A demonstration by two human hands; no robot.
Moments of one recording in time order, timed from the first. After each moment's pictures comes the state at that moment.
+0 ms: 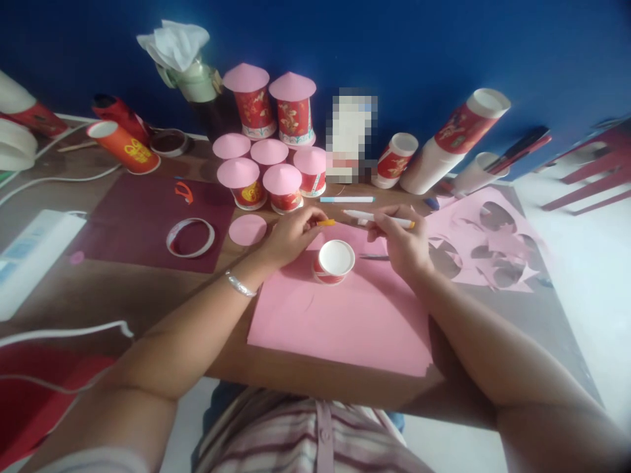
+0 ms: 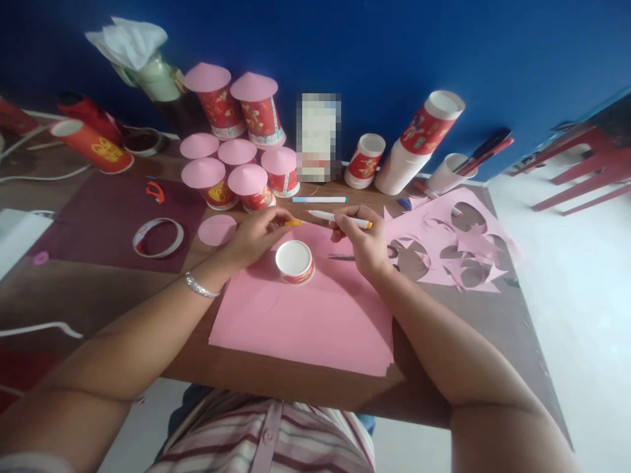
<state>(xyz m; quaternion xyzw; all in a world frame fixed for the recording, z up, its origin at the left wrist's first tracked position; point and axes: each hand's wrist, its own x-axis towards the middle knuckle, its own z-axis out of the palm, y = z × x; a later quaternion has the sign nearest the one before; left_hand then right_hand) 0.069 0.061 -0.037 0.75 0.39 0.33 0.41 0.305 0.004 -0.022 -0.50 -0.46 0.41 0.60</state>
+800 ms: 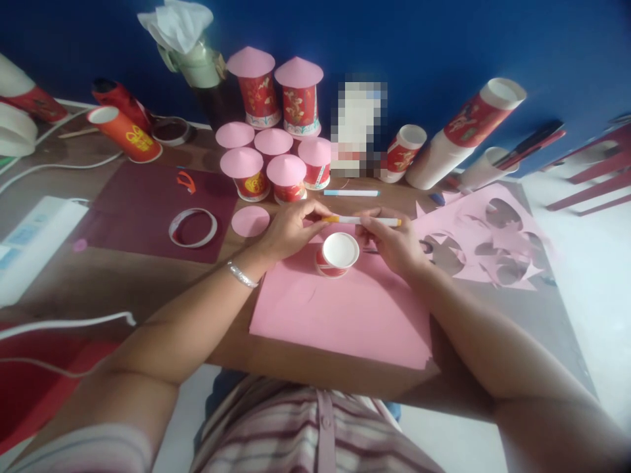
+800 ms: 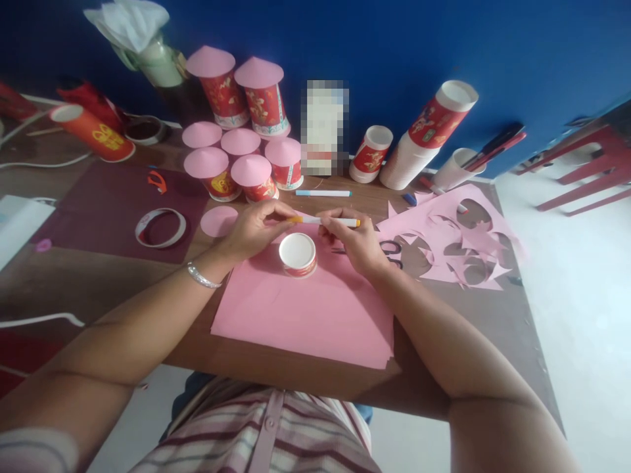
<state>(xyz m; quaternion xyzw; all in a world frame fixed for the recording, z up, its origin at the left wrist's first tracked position) 0.069 0.058 -0.033 0.74 0.34 0.39 0.42 0.300 0.001 -0.032 -0.48 -0.49 0.52 0.52</state>
